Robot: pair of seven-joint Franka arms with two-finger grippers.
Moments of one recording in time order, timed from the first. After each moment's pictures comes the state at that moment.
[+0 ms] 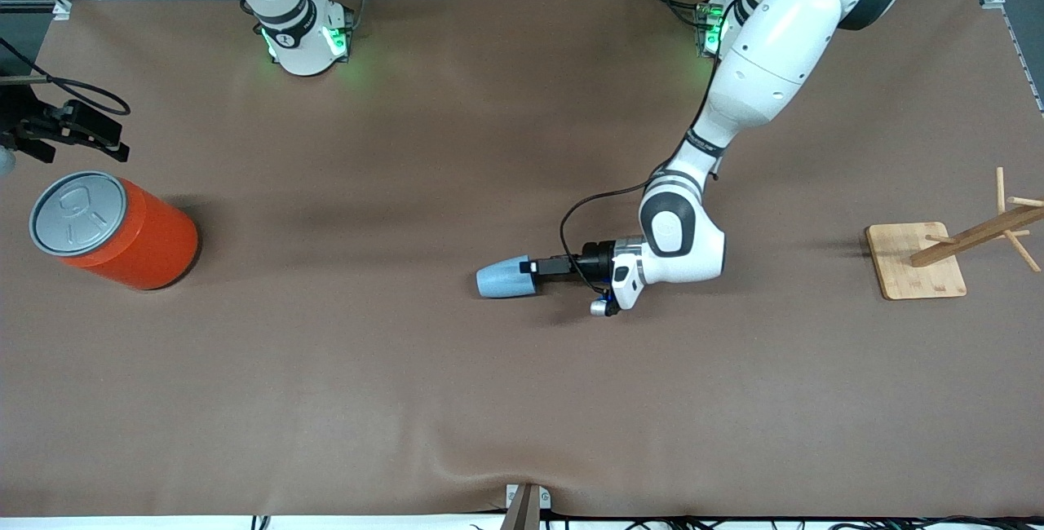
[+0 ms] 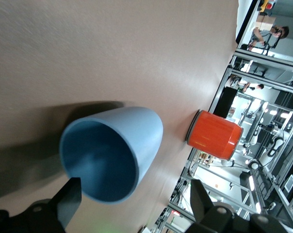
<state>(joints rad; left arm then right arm) -0.39 0.84 -0.17 -1.62 -1.58 2.25 0.45 0.01 -0.01 -0.03 -1.54 0.00 1.50 -0.03</state>
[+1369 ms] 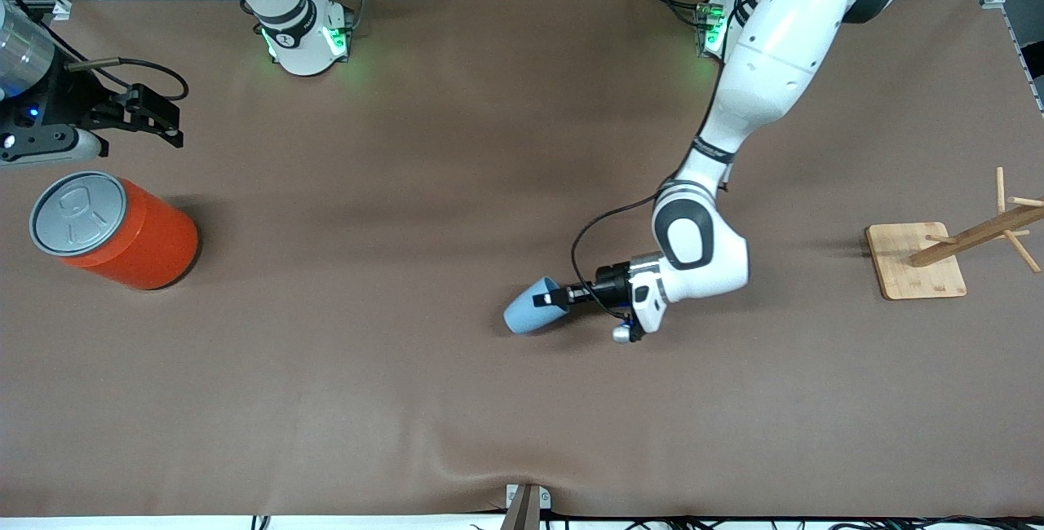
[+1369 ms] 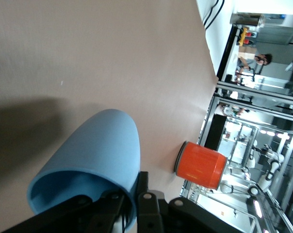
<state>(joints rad) -0.41 0.79 -0.05 -1.51 -1.52 2.28 0.34 0.13 -0.01 -0.03 -1.53 0.00 1.46 -0.03</state>
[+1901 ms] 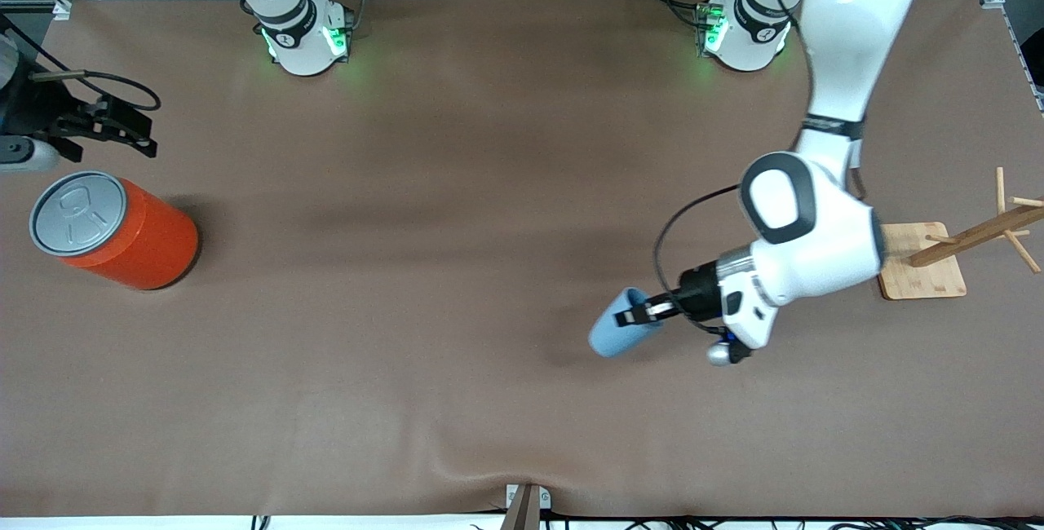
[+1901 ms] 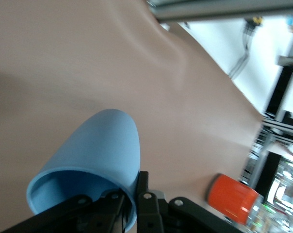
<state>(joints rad) -0.31 0.55 0.02 -1.51 -0.89 2.22 -0.21 0.06 0.00 -0.04 -1.53 -0.01 1.49 -0.02</state>
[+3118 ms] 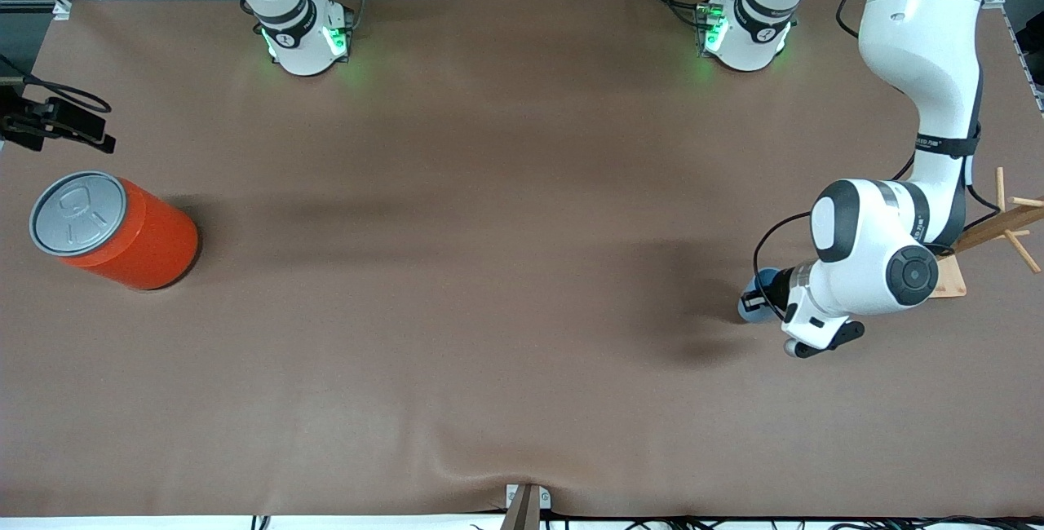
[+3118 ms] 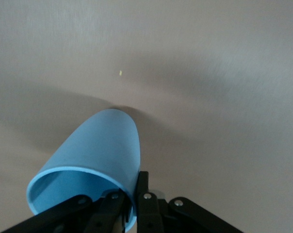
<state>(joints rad) -0.15 0.58 0.02 -1.63 -0.19 2.02 -0.34 -0.04 0.02 -0.03 -1.50 0.01 1.39 -0.02</state>
